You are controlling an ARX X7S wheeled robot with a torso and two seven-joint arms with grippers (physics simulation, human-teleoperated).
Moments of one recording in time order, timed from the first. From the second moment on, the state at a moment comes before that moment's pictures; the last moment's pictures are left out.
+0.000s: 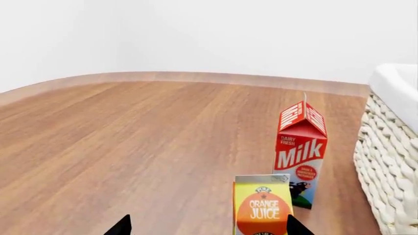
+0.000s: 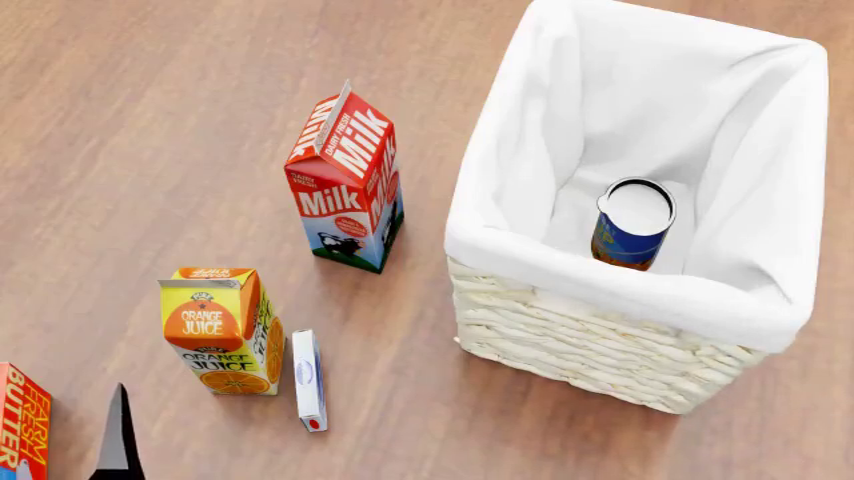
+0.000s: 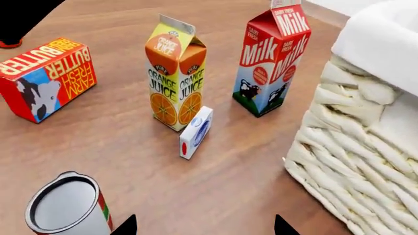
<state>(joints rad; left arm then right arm) 0.03 -0.49 0.33 0.62 -0.34 -0.22 -0.58 0.40 0.92 -1.14 -0.47 0.53 0.05 0.51</state>
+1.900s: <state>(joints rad) 0.03 -0.52 0.33 0.66 -0.37 -0.22 -0.60 0.43 0.63 -1.30 -0.36 0.37 0.14 0.43</state>
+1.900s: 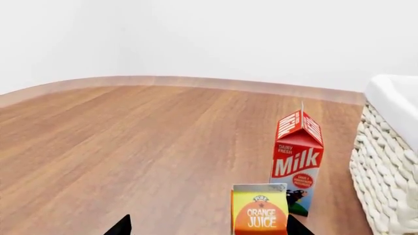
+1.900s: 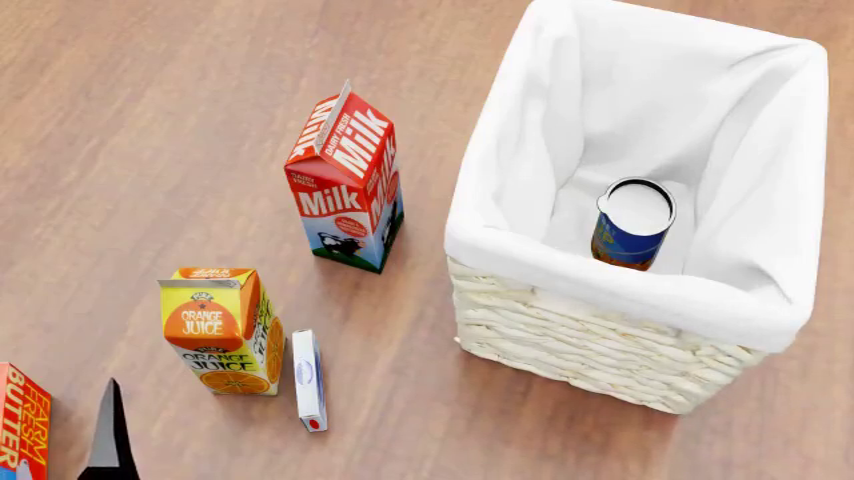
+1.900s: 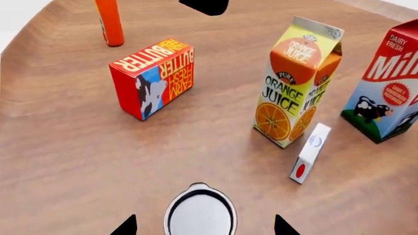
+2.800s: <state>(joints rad) 0.03 -0.53 0.32 0.68 -0.39 -0.22 -0.62 0.42 0.52 -1.30 -0.16 0.37 0.10 0.41</state>
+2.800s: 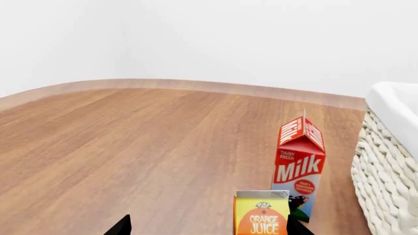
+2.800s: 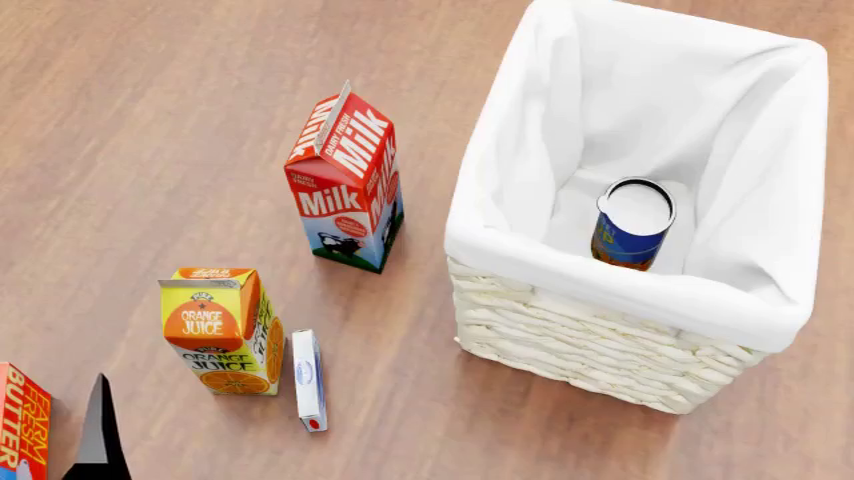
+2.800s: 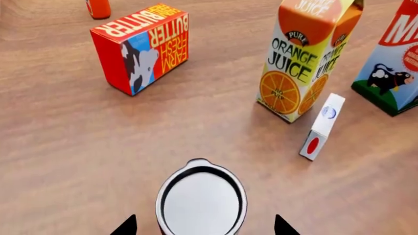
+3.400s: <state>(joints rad) 0.03 -0.54 0.32 0.68 -0.40 -0.21 -0.62 0.44 0.46 -1.29 -0.04 0.38 0.09 0.37</state>
